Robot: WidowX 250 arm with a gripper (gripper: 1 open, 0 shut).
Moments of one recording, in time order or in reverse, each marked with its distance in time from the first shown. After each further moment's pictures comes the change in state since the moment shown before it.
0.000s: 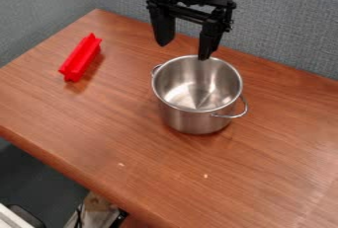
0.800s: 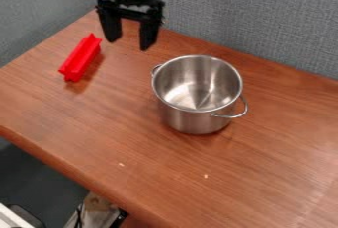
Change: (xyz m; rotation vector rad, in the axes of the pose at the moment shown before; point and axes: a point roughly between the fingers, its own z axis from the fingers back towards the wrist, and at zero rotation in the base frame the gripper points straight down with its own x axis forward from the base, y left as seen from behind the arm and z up) arm 0.030 0.122 -0.038 -0.045 0.064 0.149
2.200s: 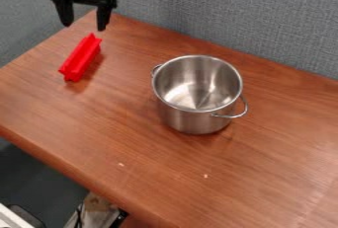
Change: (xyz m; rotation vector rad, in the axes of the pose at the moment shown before) arm 0.036 0.084 -0.015 0.123 -0.039 0.341
